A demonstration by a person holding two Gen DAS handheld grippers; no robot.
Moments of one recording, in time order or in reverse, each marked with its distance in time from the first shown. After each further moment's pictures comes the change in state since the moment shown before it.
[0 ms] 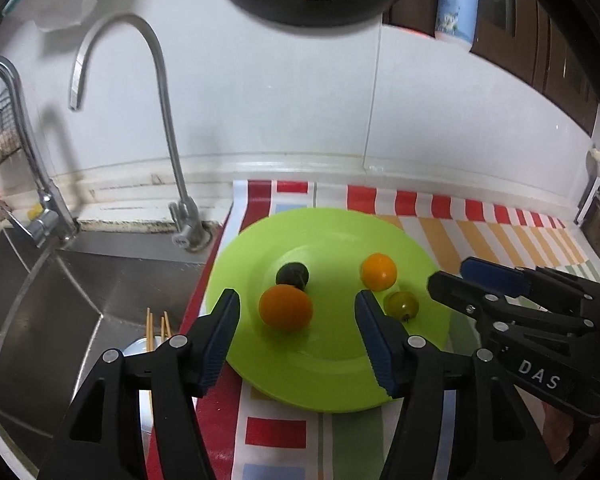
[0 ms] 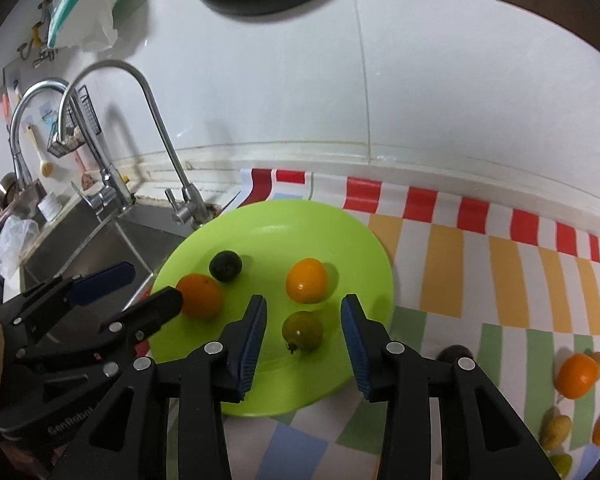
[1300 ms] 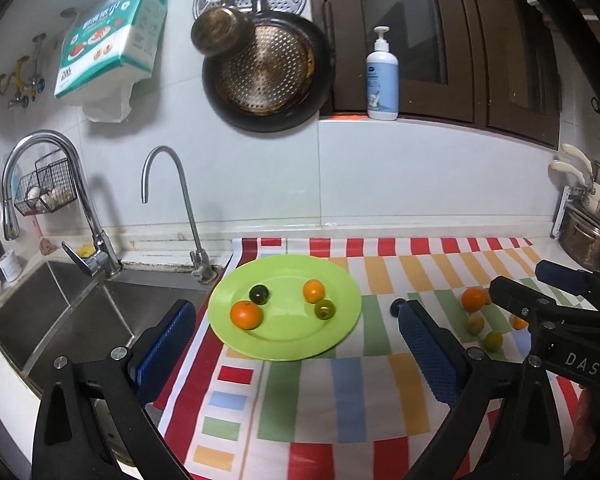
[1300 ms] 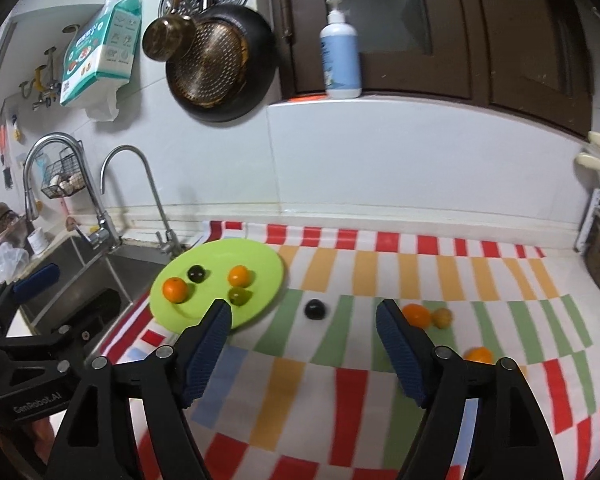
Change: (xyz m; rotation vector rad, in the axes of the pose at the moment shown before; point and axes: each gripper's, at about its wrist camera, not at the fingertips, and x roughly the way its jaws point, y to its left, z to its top) left arm -0.142 -0.087 -0.036 0.050 -0.225 0.082; right arm -0.184 -0.045 -0.058 0.039 -0.210 -0.192
